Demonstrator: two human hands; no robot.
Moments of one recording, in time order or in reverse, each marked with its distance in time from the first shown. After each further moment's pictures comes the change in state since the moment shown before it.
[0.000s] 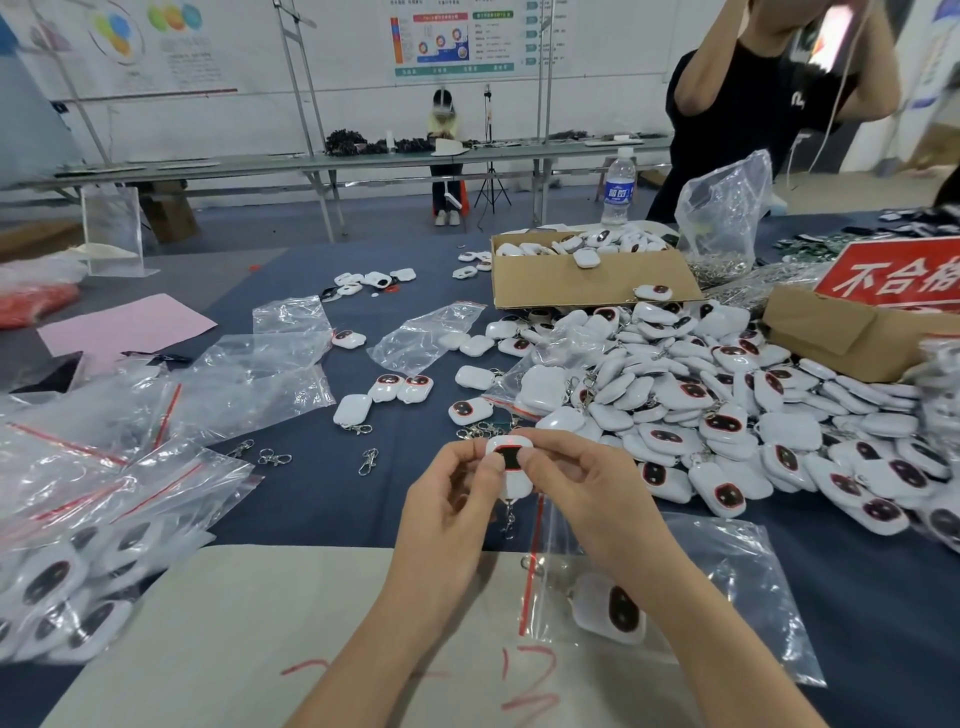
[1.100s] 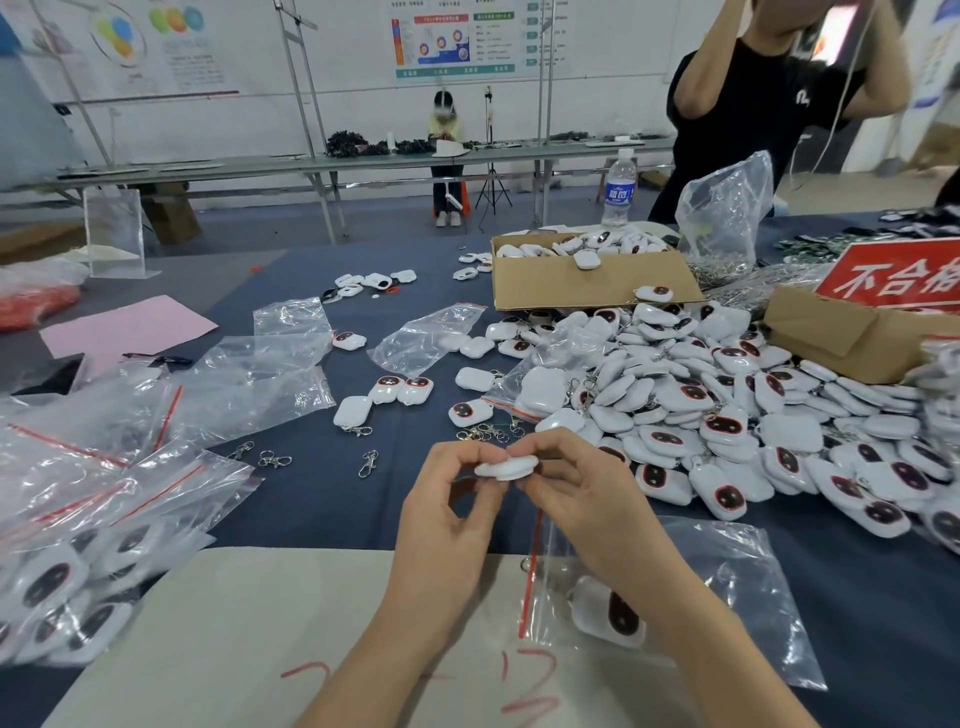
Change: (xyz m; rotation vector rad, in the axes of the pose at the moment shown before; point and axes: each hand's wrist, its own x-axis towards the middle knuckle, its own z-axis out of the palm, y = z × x) left_hand -0.003 0.000 0.002 0.110 0.050 0.139; right_hand 0.000 0.013 -0.003 -0.015 -0.052 0.008
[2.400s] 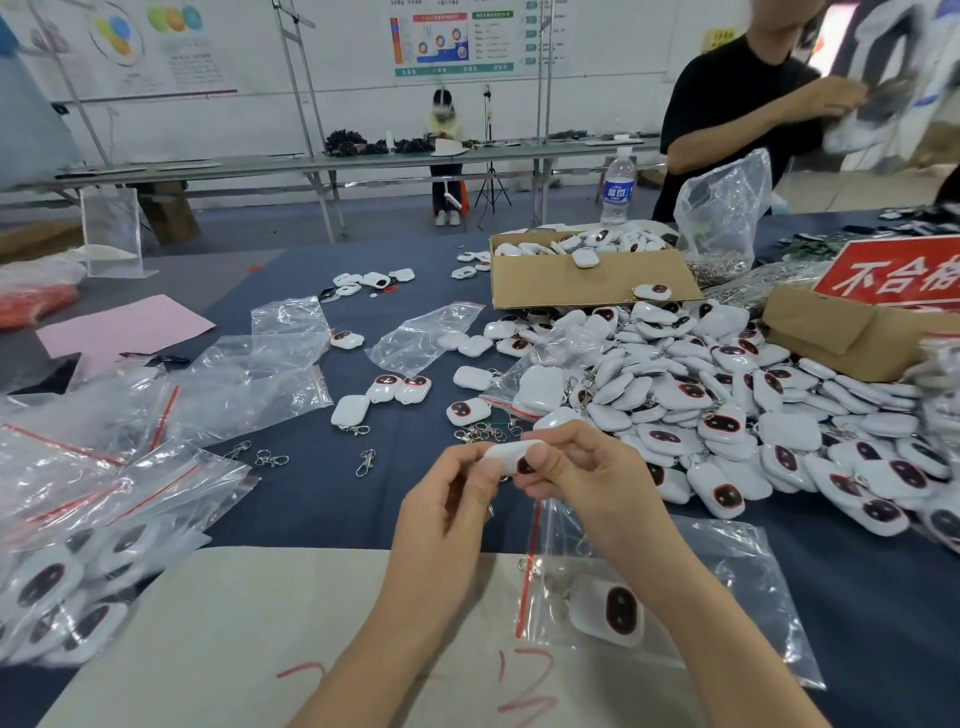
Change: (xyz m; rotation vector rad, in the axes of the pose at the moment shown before) left_hand -0.004 0.003 -0.004 -0.020 -0.061 -0.050; right_hand 0.003 -0.004 -0.005 0.233 0.089 0.062
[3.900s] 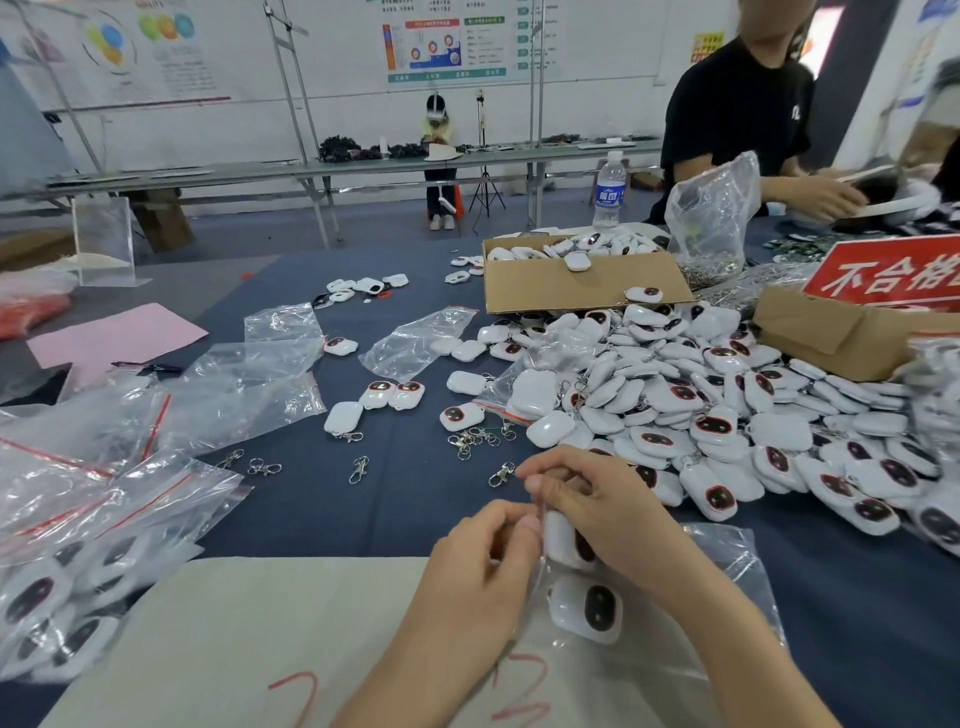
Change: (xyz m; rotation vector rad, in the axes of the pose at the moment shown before) left_hand -0.019 0.011 0.015 0.197 -0.207 -0.222; right_hand -0.001 0.001 -0.018 -0.410 -0.081 0.069
